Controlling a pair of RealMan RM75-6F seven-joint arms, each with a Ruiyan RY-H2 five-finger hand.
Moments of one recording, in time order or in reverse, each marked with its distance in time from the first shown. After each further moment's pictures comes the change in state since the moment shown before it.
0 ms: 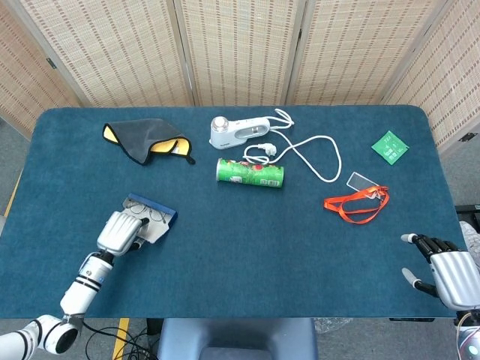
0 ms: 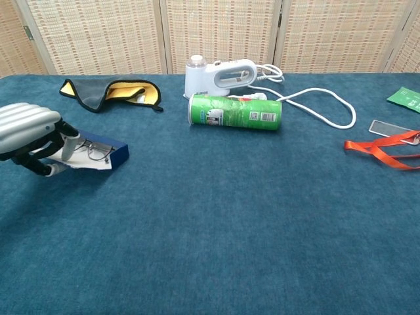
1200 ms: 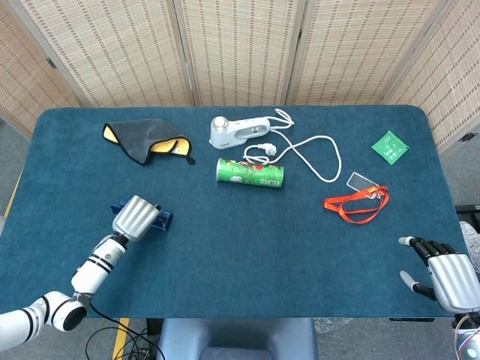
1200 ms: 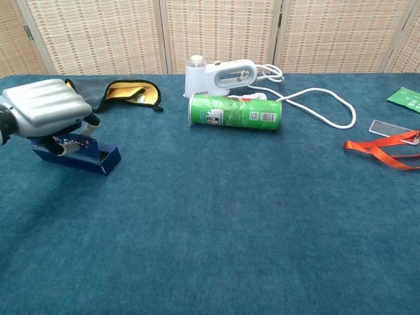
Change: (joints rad) left arm -0.156 0.029 -0.069 -0.024 -0.079 -0.172 0.483; right arm -0.005 -0.006 -0.014 0.005 -0.011 0.009 0.000
